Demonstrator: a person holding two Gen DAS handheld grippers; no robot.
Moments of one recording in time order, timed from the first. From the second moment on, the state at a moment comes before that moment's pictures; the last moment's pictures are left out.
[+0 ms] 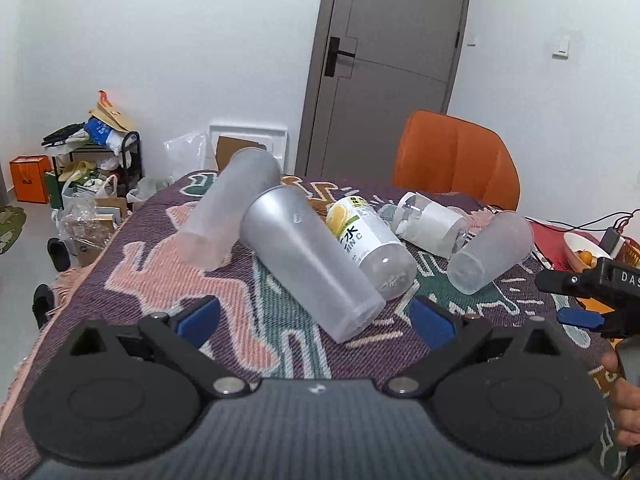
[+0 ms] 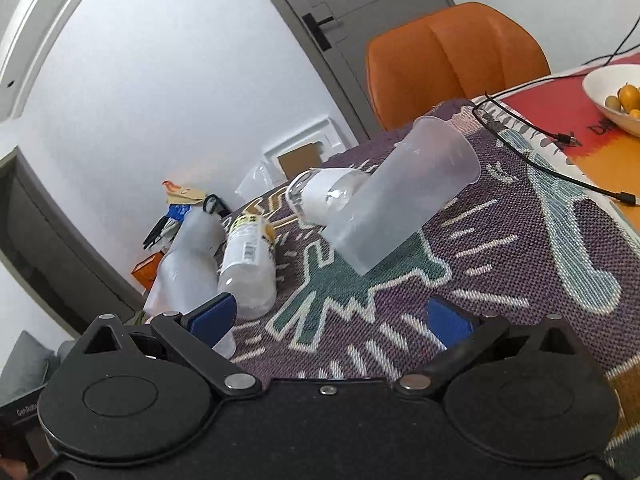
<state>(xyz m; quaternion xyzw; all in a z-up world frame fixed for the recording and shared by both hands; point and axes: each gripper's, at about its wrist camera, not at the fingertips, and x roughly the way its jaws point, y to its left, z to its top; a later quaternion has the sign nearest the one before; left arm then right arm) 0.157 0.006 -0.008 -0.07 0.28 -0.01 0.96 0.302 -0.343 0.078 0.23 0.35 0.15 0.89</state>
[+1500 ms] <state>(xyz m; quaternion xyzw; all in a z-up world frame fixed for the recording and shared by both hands) 0.248 0.010 -0.009 -0.09 0.31 0.01 0.95 0.440 -0.369 0.019 0.40 0.40 0.00 0.82</state>
